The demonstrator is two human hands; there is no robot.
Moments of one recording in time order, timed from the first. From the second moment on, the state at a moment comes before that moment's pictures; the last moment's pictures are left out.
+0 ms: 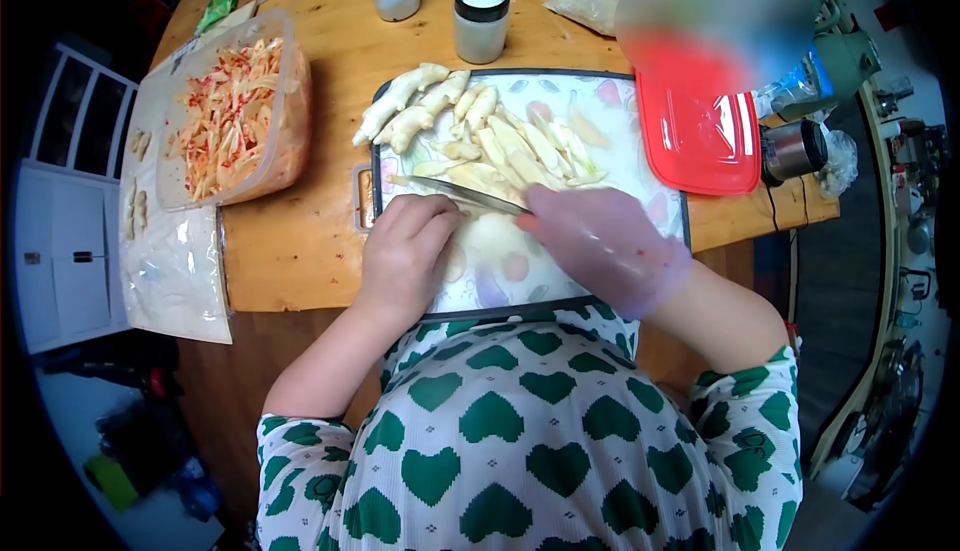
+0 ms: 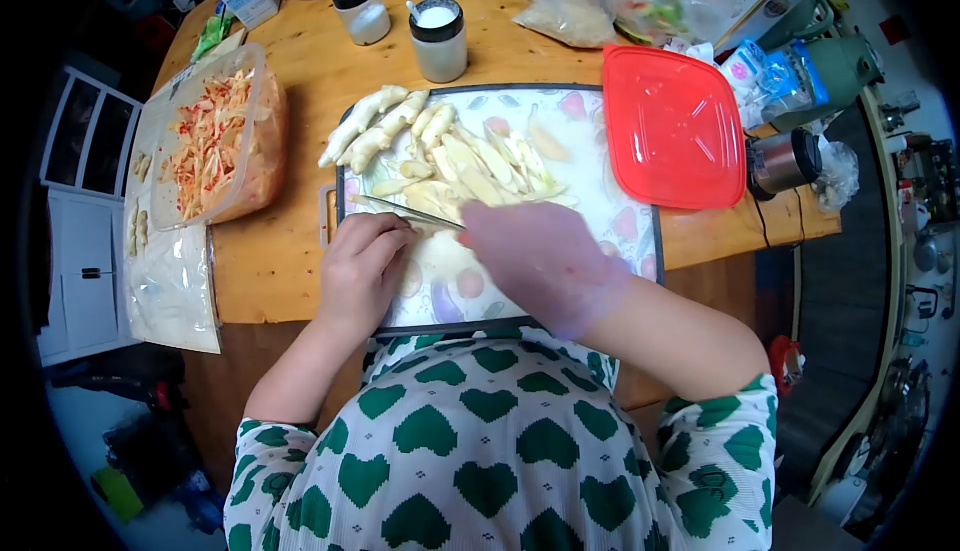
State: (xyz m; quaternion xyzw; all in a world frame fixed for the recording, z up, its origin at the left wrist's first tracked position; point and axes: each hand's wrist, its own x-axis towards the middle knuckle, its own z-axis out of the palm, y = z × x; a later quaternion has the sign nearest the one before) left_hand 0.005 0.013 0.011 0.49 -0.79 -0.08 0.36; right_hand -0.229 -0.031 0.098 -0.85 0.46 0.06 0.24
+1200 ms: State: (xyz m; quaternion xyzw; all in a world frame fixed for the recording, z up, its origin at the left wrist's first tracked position) left_hand -0.001 0.033 0.020 0.59 -0.75 -0.08 0.29; right_hand -0.247 -0.011 0.105 -0.84 0.48 0.01 0.25
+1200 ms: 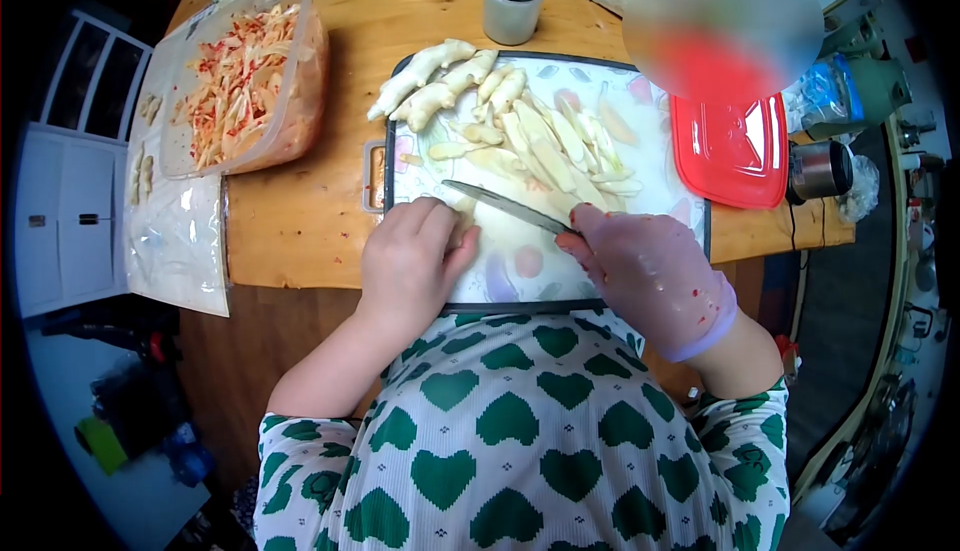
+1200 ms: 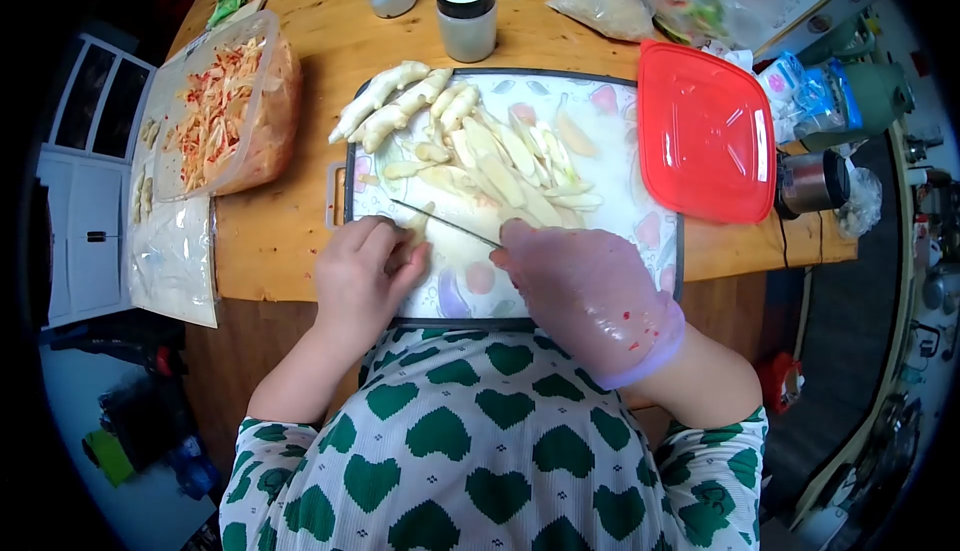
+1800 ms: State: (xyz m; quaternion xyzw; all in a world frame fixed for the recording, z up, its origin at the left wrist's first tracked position) left_hand 0.027 0.038 0.019 0.60 -0.72 -0.18 0.30; right_hand -0.255 -0.002 0.117 -0.84 0.48 0.10 0.24
